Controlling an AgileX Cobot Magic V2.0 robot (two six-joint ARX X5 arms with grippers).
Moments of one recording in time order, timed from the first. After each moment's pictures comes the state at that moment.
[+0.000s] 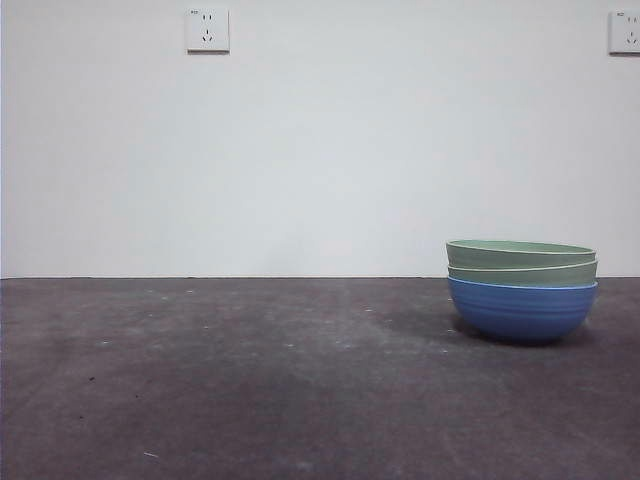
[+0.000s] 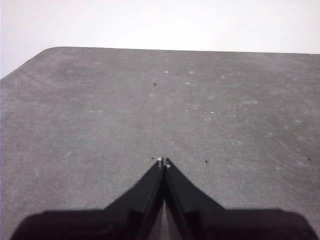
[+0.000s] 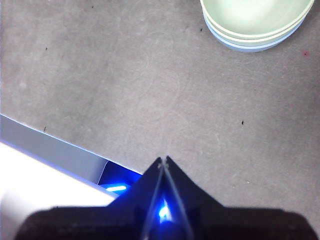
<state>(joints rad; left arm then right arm) 0.04 0.00 0.02 -0.19 0.02 -0.05 0.32 0.94 1.20 -1.27 -0.23 0.04</state>
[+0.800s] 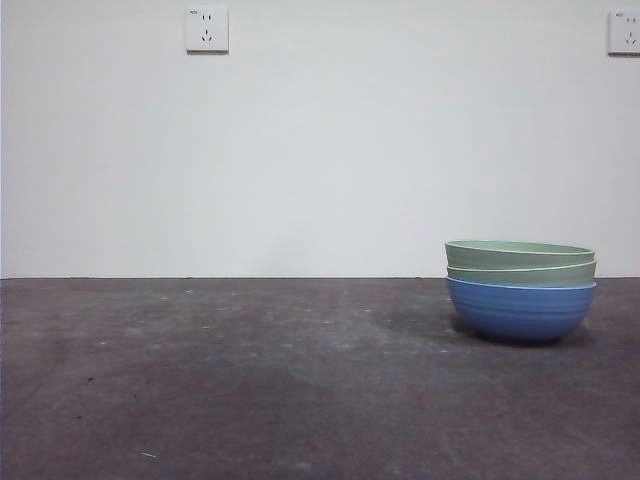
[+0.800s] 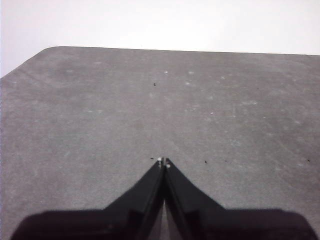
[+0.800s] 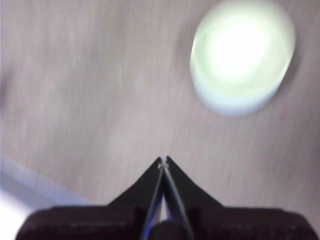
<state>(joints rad) 0.04 0.00 0.02 -0.19 0.02 -0.05 0.26 0.87 1.17 -1.05 -0.24 0.00</state>
